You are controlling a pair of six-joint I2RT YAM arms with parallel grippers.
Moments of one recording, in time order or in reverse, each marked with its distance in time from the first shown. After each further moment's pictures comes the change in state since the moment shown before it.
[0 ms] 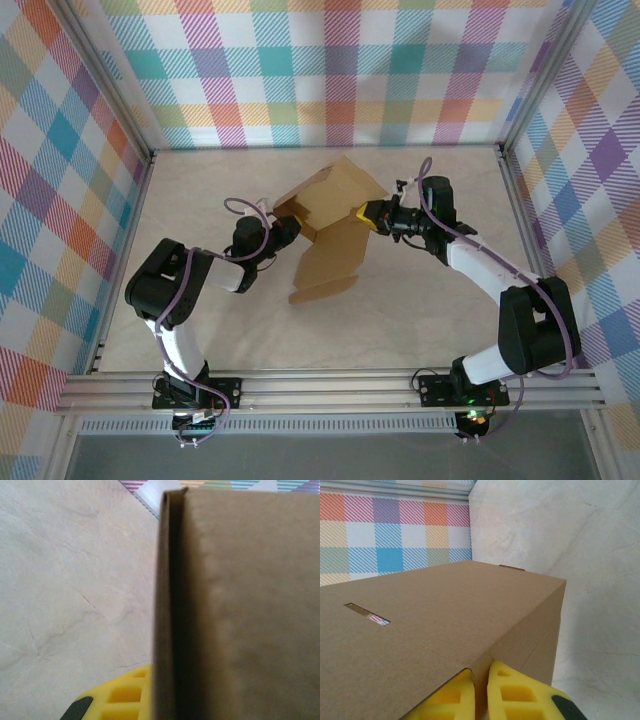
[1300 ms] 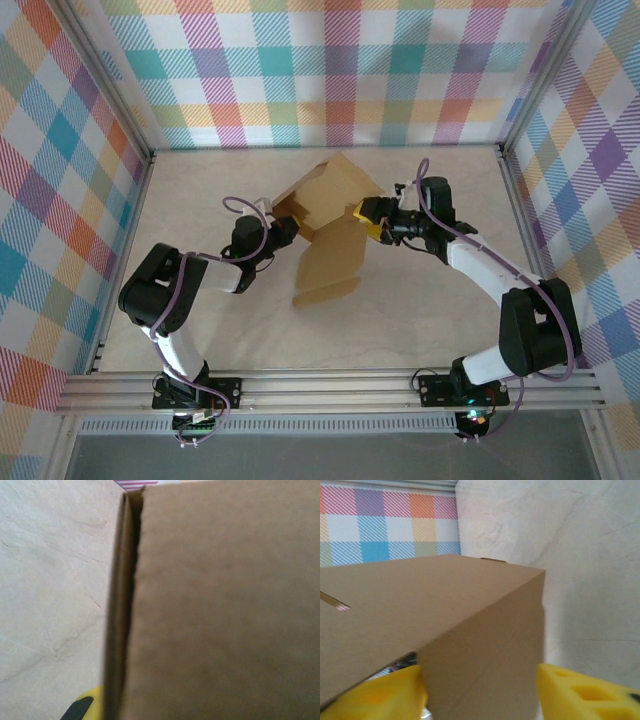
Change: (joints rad) left arm 0.000 -0.054 -0.008 -0.076 -0.045 0.076; right arm -0.006 -0.012 0.018 -0.118 0.018 -0.061
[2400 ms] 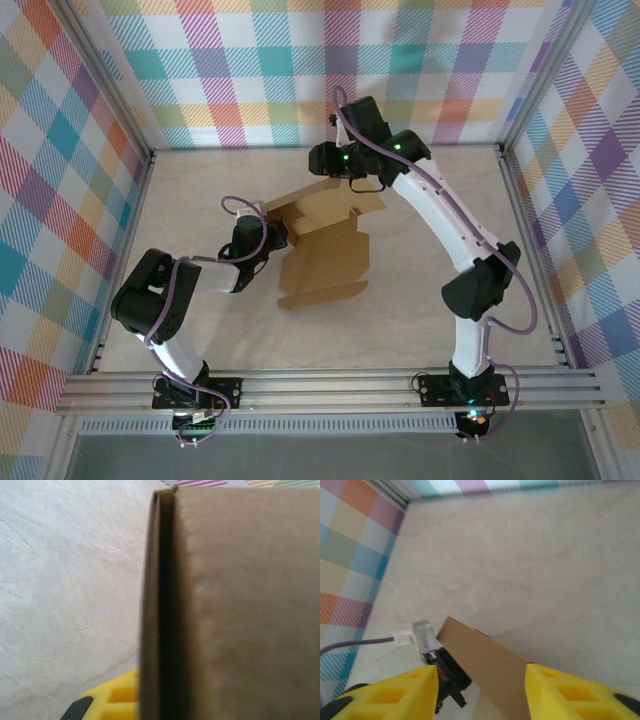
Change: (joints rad) left arm 0.000 -0.063 0.005 -0.217 -0.209 0.156; right arm 0.324 0.493 1.276 -0.989 0.663 -0.559
